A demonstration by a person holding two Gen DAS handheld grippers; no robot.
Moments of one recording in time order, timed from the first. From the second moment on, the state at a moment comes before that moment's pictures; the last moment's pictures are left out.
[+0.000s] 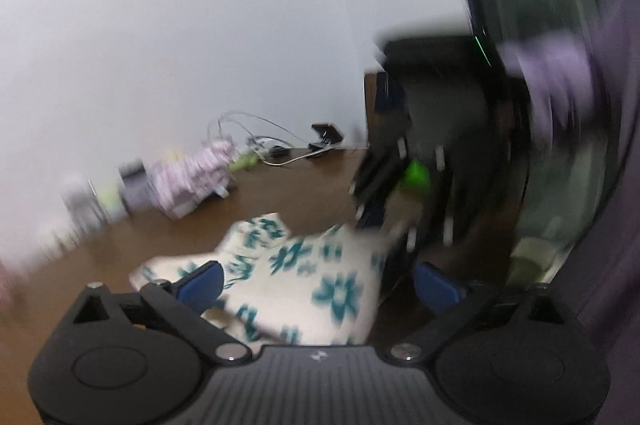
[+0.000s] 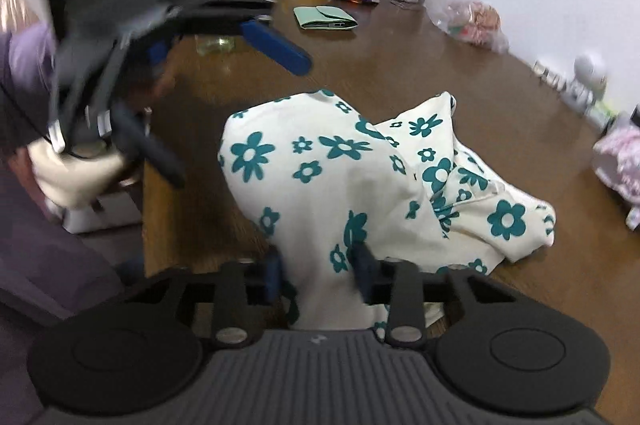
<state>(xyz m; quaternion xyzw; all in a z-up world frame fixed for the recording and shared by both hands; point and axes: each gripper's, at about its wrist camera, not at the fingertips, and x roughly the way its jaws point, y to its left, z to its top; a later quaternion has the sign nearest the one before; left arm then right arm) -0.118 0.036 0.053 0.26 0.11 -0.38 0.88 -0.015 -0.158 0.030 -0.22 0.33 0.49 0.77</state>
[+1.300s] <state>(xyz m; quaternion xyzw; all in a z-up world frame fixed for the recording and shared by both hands) -0.038 0.064 0.102 -0.10 0.25 -0.25 0.93 0.057 -0.242 0.008 0.20 0.45 0.35 0.80</state>
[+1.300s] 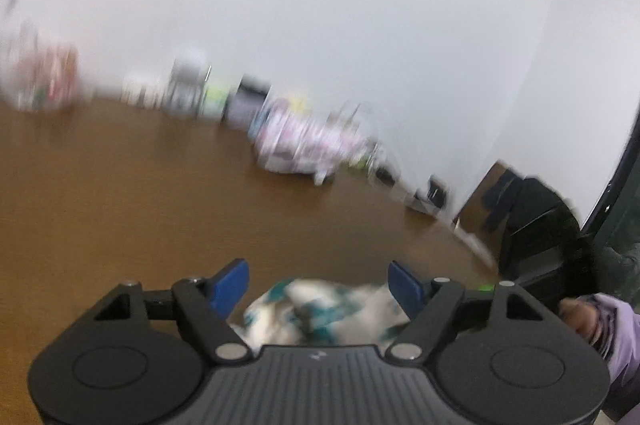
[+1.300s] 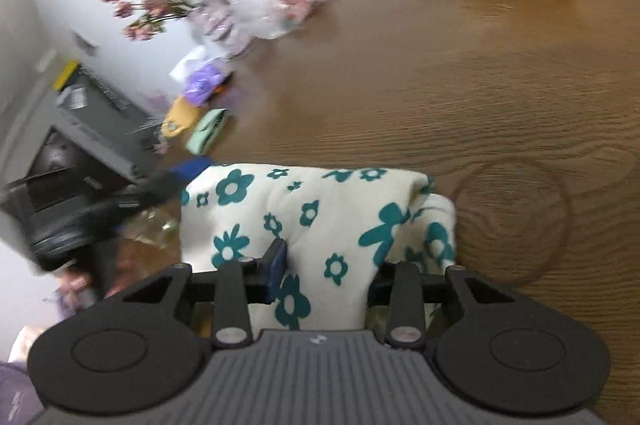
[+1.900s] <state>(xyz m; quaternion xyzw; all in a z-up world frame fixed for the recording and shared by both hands) -0.026 0.047 0.038 -0.05 0.31 -0.22 0.92 0.023 -0.198 0.009 0.05 0.38 0.29 0.88</state>
